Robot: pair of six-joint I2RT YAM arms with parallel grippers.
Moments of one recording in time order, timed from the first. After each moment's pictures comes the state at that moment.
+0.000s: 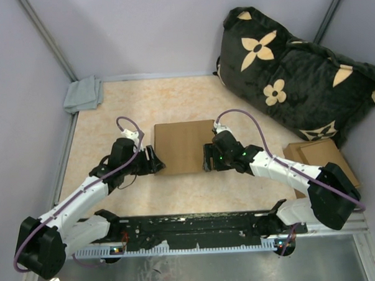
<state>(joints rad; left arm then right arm) -0.48 0.99 0.53 -0.24 0.19 -0.56 0.76 1.29 0.74 -0.33 0.07 0.61</state>
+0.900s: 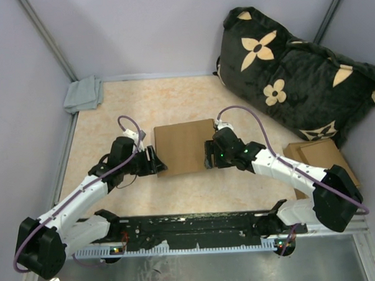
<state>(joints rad) -0.48 0.99 0.56 -0.28 0.28 -0.59 0.76 1.27 0.80 -0.42 0.10 0.61</state>
